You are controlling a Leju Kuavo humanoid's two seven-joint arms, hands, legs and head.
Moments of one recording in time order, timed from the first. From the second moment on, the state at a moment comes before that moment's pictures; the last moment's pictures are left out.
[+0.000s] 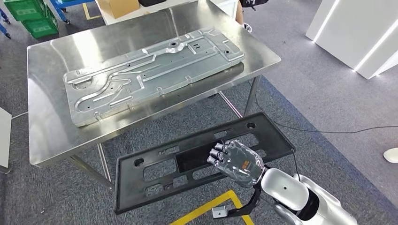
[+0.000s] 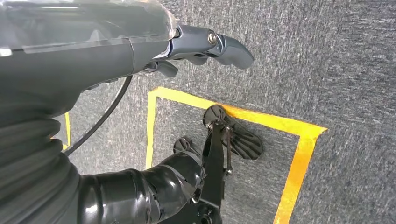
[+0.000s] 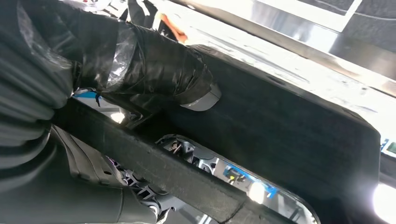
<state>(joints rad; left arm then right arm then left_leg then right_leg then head) -0.07 -0.19 1.36 -0.49 -0.92 -0.20 -0.24 -0.30 -0.52 0.82 -1.94 1.36 -0.04 -0.11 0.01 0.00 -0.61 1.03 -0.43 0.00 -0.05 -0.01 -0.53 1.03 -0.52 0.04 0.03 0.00</state>
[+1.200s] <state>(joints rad) -0.07 -0.20 1.36 -0.49 -0.92 -0.18 -0.23 -0.33 -0.53 0.83 -1.94 1.34 -0.02 -0.11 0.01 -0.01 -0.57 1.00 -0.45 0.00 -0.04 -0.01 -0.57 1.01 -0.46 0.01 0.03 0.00</state>
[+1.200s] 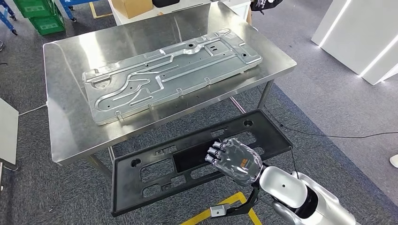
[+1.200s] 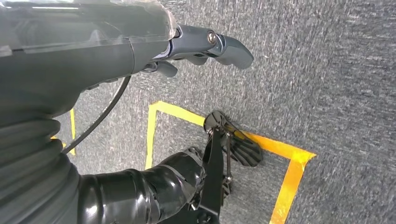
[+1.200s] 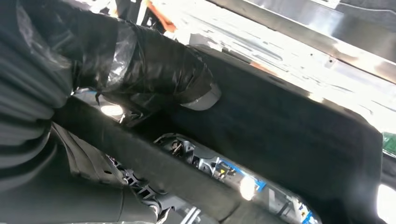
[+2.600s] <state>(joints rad) -0.07 -0.19 1.36 -0.49 -0.91 -0.17 -0.20 -0.33 -0.54 0.84 -1.93 1.32 -0.02 -0.11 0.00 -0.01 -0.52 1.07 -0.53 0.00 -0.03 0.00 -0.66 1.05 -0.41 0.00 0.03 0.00</state>
